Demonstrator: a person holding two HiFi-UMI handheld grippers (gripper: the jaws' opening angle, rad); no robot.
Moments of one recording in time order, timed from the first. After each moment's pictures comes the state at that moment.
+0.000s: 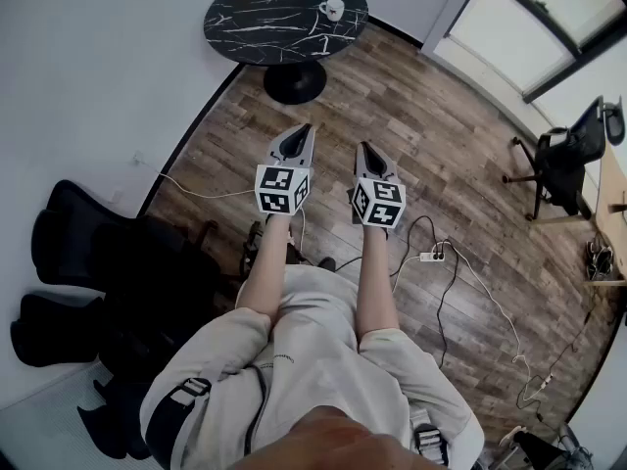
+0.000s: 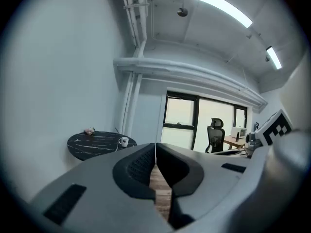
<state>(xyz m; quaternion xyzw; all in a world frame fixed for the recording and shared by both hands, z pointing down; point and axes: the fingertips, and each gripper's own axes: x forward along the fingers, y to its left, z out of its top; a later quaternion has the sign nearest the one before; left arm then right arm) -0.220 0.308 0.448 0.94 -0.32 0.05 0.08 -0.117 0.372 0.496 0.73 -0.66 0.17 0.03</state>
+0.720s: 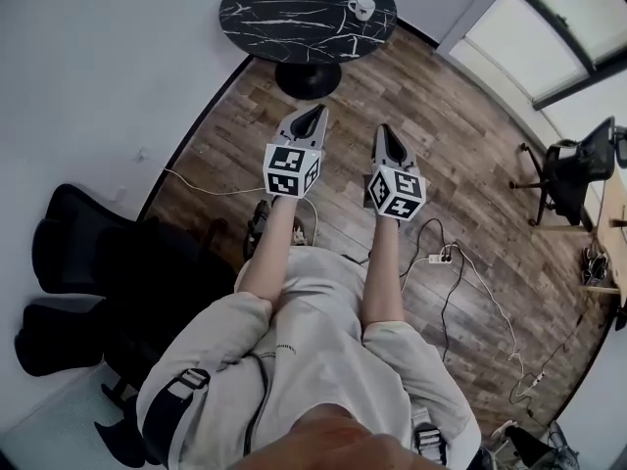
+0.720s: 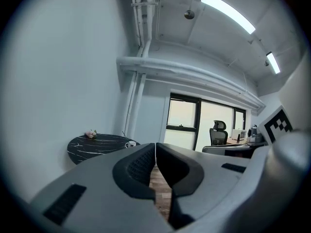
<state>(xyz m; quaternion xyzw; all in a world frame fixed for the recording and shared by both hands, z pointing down) -0.273 0.169 0.445 0.95 -0.30 0.05 0.09 -0.160 0.240 0.468 0.75 -0.65 0.13 -0.01</state>
